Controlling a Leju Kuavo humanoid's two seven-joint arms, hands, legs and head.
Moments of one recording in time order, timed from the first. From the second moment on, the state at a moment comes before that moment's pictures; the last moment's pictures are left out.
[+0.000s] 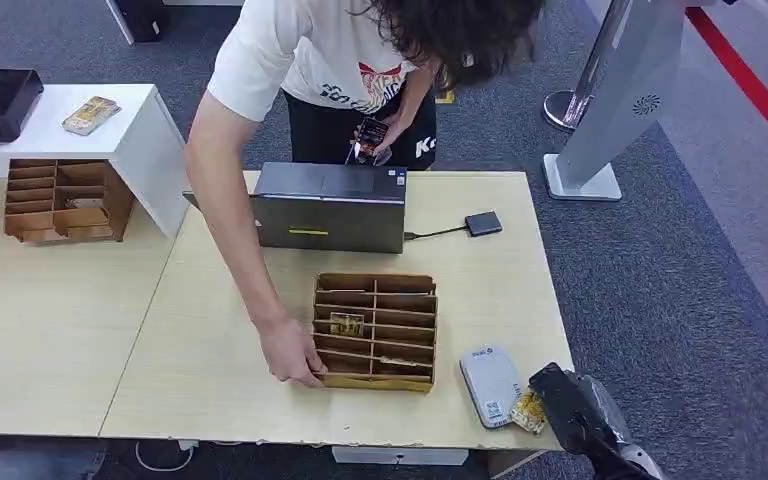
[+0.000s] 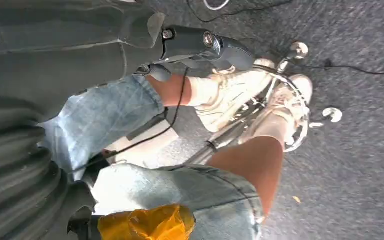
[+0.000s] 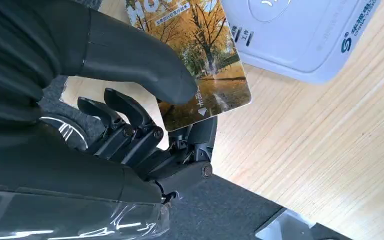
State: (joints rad) left arm -0.04 0.34 -1.21 -0.35 -0.98 -0.58 0.15; right arm 0.14 -0.34 0.29 -1.60 0.36 -0.11 0.31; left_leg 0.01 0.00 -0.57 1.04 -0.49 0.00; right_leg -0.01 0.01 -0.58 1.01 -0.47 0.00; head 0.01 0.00
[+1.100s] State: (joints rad) left arm -0.05 0.32 -1.21 -0.30 -0.79 -0.37 0.17; right arm -0.05 -0.28 0.35 -1.51 0.31 -0.01 0.28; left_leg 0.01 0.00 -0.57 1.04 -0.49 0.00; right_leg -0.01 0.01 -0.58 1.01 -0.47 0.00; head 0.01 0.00
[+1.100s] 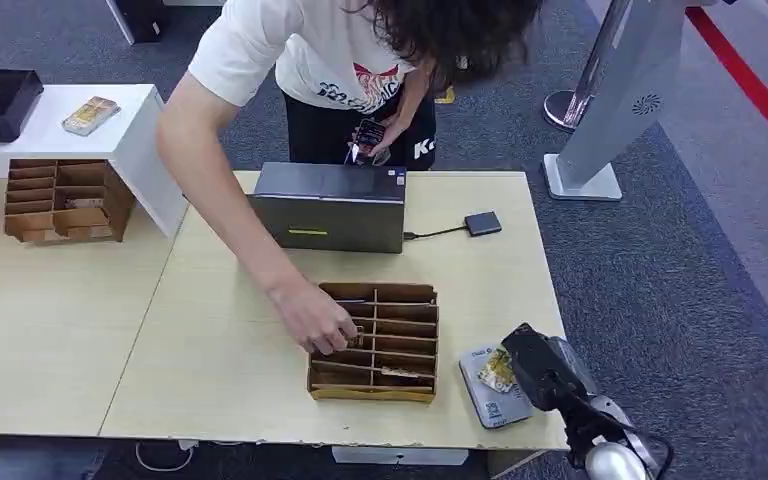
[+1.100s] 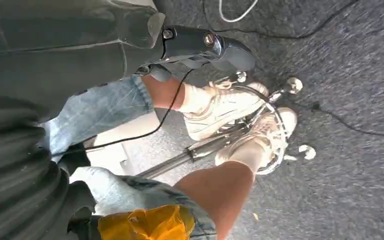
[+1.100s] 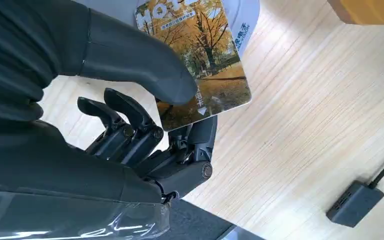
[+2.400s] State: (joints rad) left arm -0.06 0.29 -1.19 -0.28 -0.73 -0.37 0.19; right arm -0.10 -0.25 0.42 -1.40 0.50 -0.01 0.36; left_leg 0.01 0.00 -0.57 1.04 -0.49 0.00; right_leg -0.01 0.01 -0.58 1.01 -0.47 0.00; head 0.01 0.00
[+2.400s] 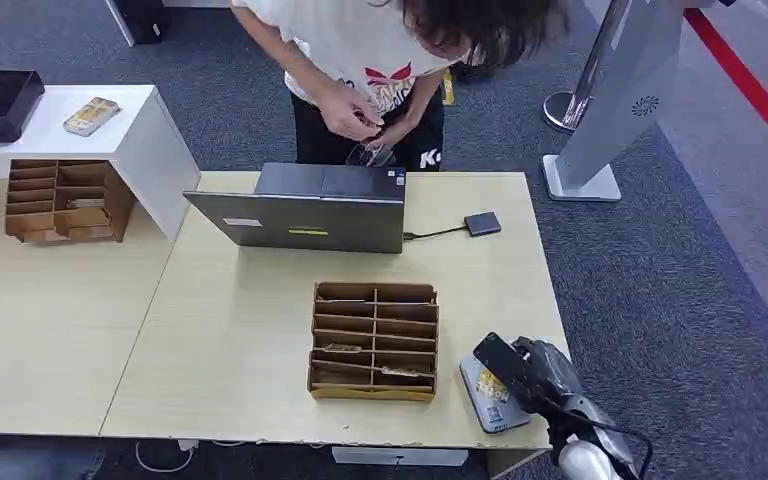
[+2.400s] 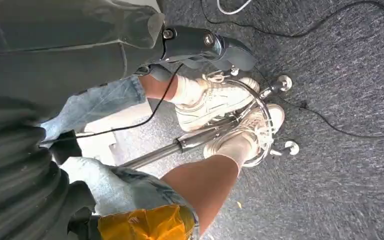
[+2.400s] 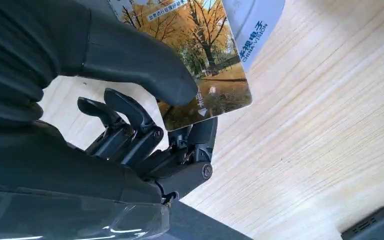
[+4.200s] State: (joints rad) left arm -0.06 0.29 -1.11 -0.27 -0.65 -0.37 0.15; right arm -0.11 -0.23 0.42 -1.38 0.53 0.00 0.36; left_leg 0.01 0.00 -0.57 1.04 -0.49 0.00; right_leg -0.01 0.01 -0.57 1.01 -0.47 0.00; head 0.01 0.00
